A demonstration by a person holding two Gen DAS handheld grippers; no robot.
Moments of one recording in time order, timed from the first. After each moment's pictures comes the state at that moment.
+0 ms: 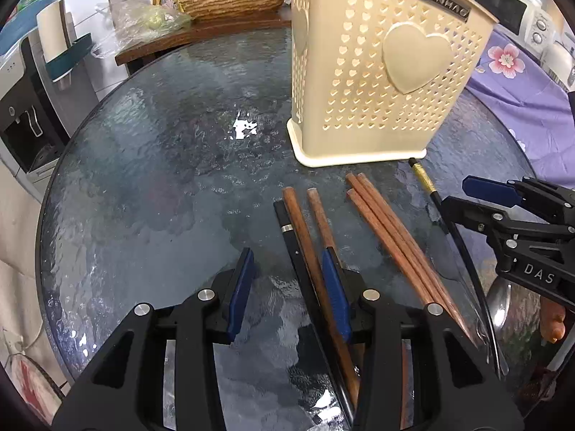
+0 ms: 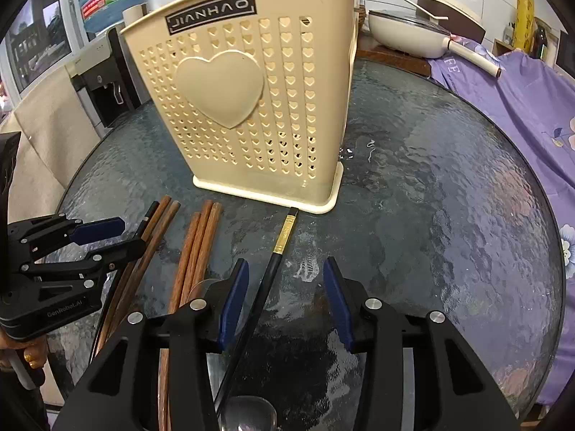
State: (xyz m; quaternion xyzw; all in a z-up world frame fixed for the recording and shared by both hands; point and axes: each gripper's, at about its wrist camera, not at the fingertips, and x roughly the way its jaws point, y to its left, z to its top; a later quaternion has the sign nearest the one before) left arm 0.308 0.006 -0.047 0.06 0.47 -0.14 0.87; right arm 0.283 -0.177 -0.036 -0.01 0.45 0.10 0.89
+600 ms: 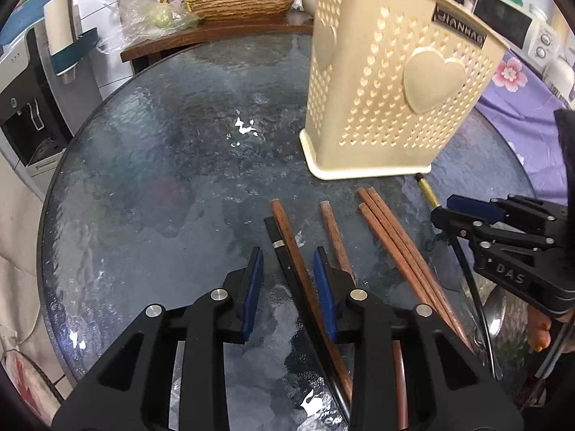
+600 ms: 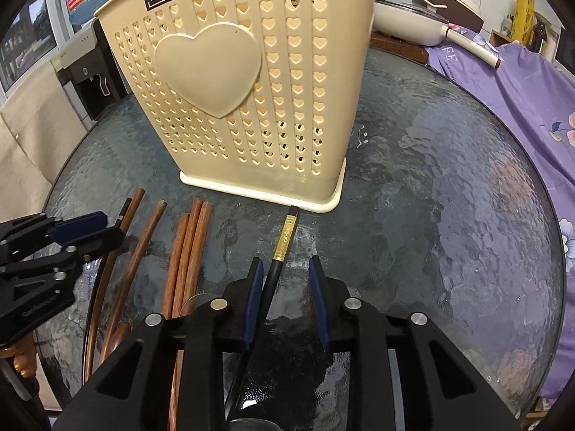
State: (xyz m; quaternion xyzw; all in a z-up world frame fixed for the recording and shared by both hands) left arm 0.316 0.024 -0.038 0.03 0.46 -0.14 0.87; right arm 0.303 -0.166 -0.044 -0.02 0.47 0.08 0.88
